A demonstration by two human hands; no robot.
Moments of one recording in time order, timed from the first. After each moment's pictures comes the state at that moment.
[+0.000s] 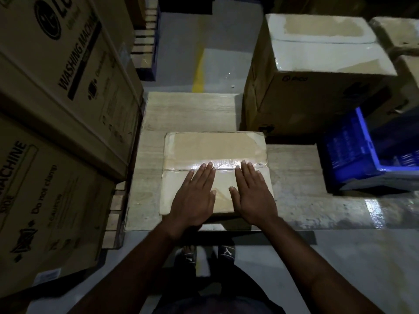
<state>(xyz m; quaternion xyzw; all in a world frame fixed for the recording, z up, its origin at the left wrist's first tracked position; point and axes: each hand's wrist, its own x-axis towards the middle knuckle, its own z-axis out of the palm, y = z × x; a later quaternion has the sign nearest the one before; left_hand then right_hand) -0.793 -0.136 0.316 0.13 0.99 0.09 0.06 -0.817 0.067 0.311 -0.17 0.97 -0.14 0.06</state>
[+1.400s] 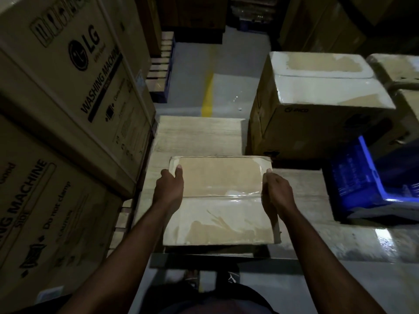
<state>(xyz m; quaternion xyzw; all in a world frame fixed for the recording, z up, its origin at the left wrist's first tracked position) -0.864 -0.191 0.375 -0.38 0.84 0.38 0.08 -0.900 0.086 0.361 0.20 0.84 -0.50 0.12</state>
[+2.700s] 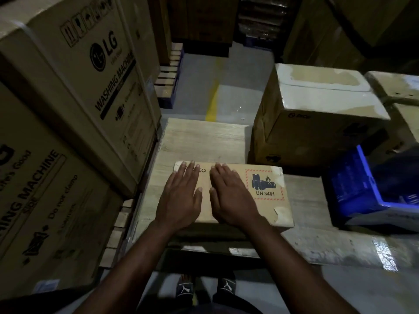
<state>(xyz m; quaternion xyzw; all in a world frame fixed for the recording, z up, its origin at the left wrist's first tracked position) -0.792 -0.185 0.387 -0.01 0.98 0.17 -0.05 -0.836 -0.014 0.399 -0.28 0.94 -0.20 0.04</state>
